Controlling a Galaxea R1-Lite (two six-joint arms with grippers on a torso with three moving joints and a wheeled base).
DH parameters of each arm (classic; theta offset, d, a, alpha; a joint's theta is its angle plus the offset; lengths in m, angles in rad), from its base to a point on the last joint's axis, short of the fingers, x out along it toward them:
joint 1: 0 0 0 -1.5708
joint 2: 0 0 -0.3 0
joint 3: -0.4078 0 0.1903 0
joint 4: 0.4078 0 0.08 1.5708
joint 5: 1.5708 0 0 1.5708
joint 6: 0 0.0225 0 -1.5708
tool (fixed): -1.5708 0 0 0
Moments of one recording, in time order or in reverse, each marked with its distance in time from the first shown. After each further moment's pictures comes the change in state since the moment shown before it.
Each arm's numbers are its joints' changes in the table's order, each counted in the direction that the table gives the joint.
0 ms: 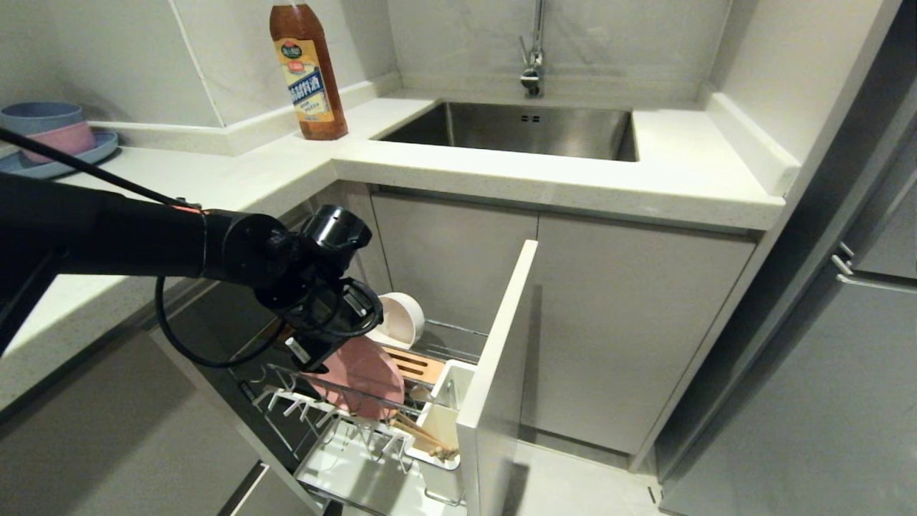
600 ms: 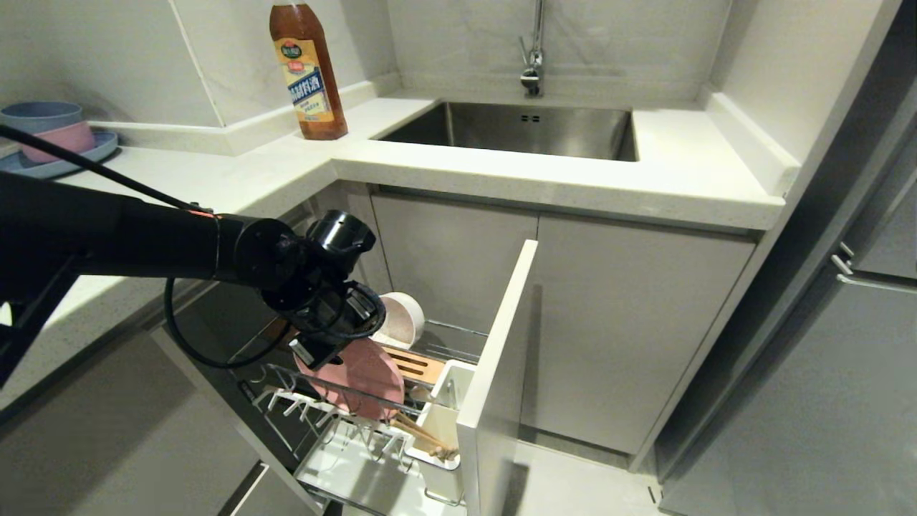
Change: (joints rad) left arm 0.001 0.024 -0.009 0.000 0.002 0.001; right arm 0.000 0.000 0.000 0.000 0.000 0.000
